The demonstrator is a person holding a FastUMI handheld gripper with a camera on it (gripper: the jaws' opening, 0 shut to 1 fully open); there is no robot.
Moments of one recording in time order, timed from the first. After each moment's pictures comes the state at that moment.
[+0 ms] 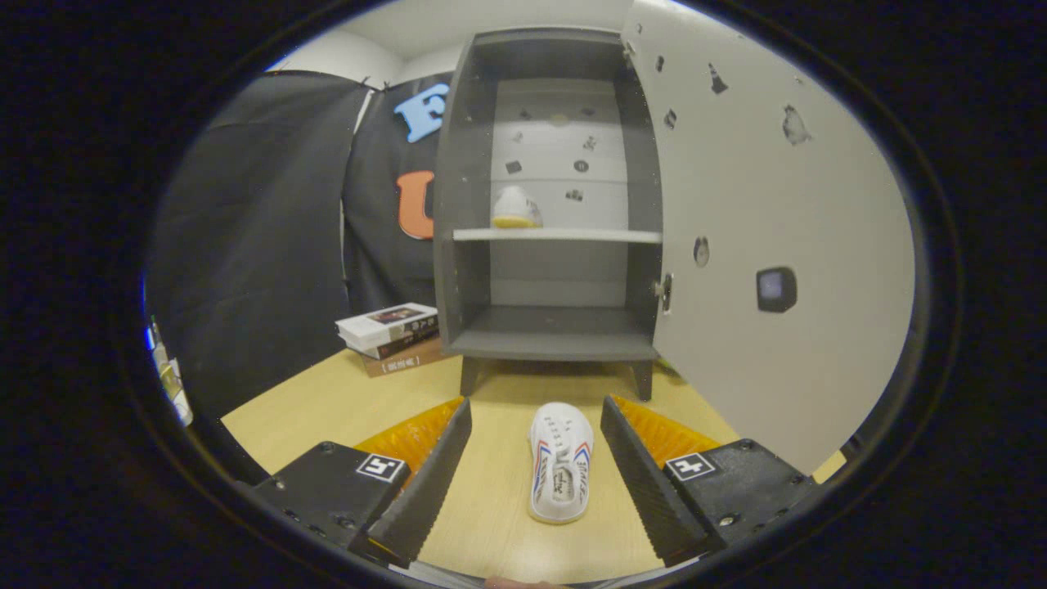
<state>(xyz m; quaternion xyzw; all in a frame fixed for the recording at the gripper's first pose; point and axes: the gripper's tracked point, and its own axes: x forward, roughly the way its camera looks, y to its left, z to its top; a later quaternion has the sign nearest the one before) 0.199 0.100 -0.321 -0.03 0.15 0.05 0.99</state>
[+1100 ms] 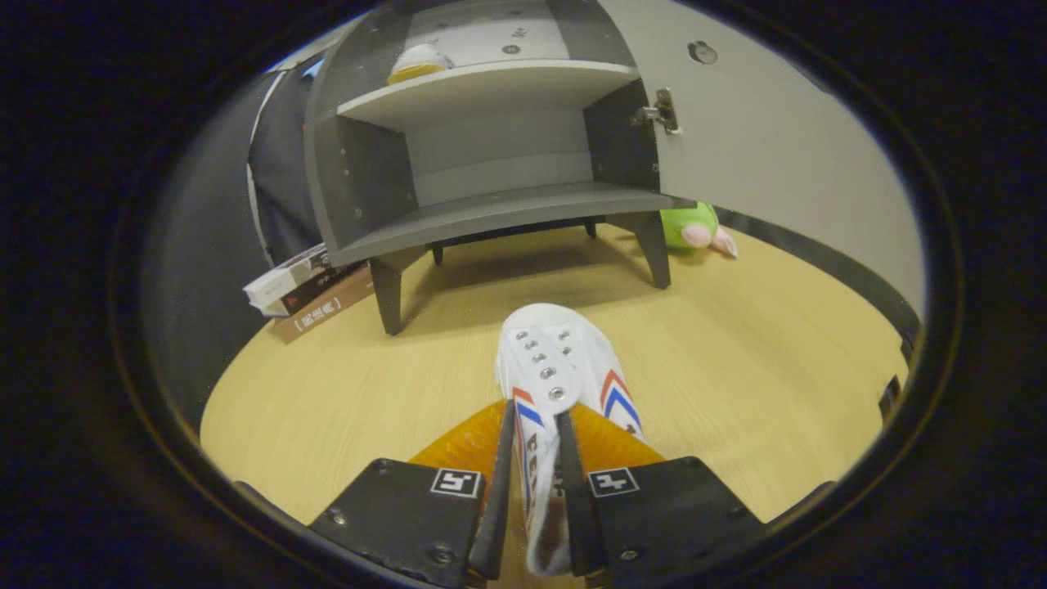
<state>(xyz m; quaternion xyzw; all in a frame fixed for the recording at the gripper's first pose) 0.298 0.093 -0.451 0.07 0.25 -0.03 0.96</state>
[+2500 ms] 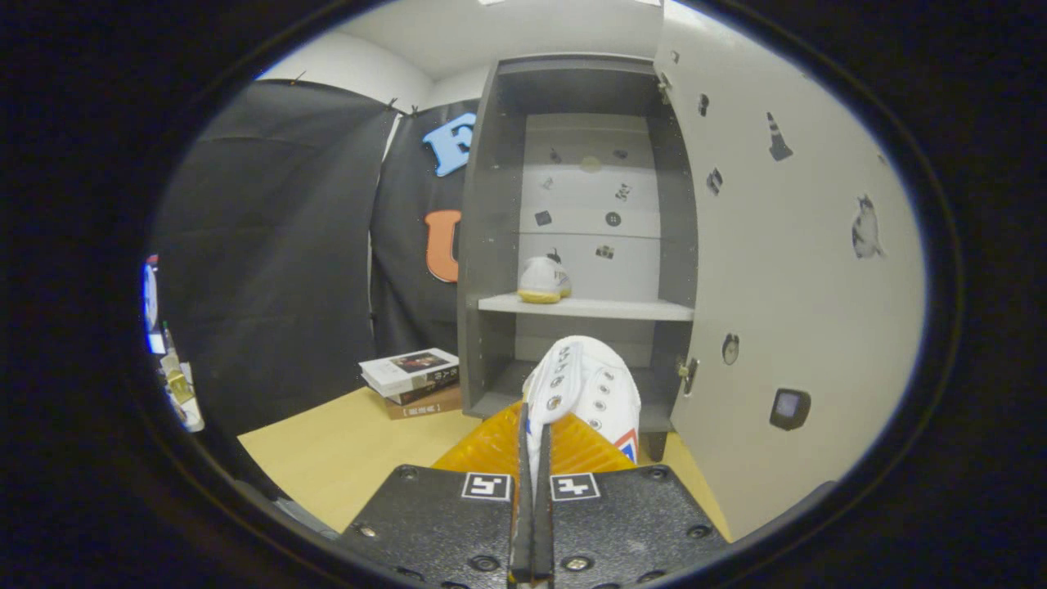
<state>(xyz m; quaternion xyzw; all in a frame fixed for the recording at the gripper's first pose) 0.212 0.121 -0.175 -0.06 0.05 0.12 0.99</state>
